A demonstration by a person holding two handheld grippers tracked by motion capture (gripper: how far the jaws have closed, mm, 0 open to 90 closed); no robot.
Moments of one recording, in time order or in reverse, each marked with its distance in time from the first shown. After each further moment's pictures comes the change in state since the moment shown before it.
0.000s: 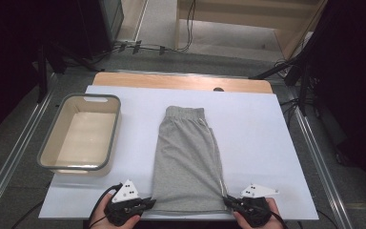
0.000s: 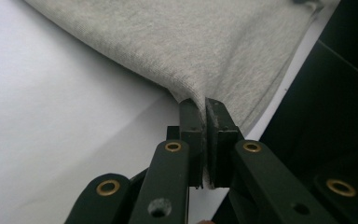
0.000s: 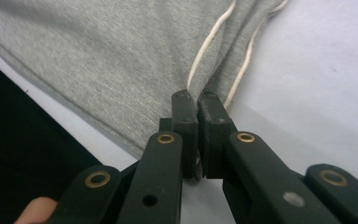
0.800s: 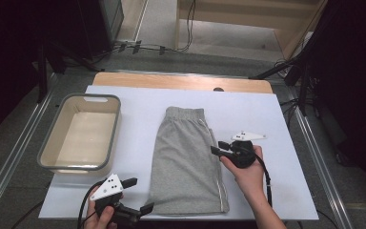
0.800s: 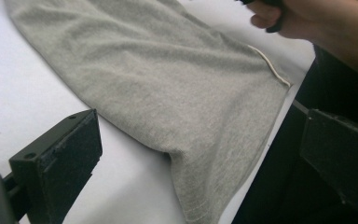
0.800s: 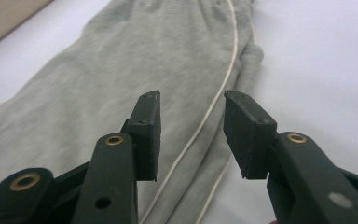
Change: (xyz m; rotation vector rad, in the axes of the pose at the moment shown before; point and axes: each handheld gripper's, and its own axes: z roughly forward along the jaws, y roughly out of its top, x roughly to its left) left arm 0.014 0.001 -0.015 -0.257 -0.029 -0.054; right arm -0.068 0.121 0.056 -0.166 -0.026 0.047
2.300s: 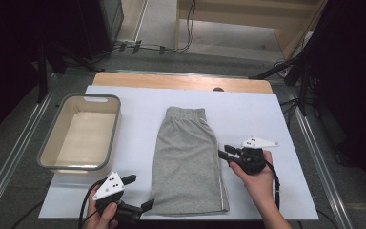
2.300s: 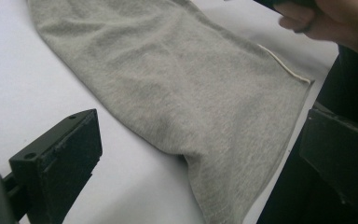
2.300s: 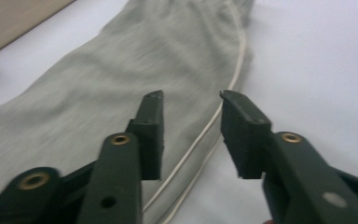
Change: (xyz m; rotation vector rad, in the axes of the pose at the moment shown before) left arm -0.001 0.006 0.005 0.004 0.061 0.038; right arm 0.000 -0.028 -0.038 -0.057 0.072 -0.057
